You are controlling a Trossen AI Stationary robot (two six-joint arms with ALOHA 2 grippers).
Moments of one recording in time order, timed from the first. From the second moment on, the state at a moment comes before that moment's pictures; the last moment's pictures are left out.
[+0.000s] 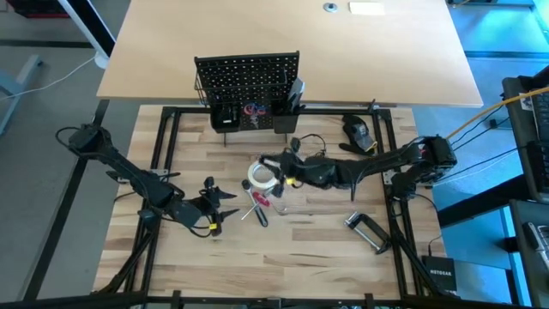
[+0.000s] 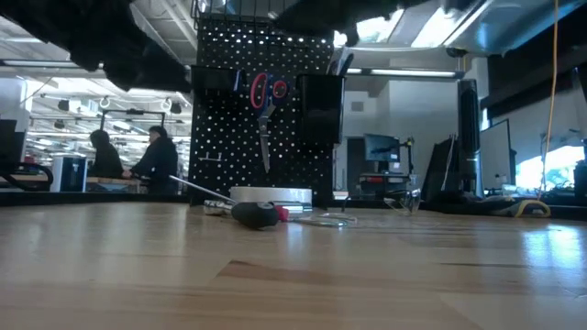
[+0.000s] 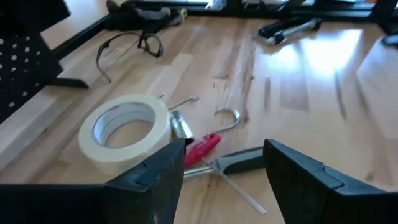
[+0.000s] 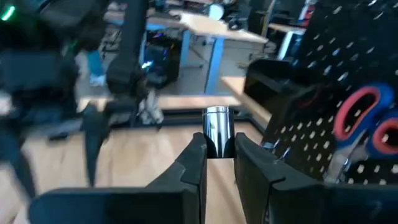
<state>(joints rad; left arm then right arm) -0.58 1.21 0.50 0.16 -0.77 -0.38 0.11 1.61 1.03 0.48 0.46 -0.09</state>
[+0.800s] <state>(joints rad) -0.55 1.22 0.50 0.08 -0.79 -0.42 -0.10 2.03 1.52 0.58 0.41 -0.03</state>
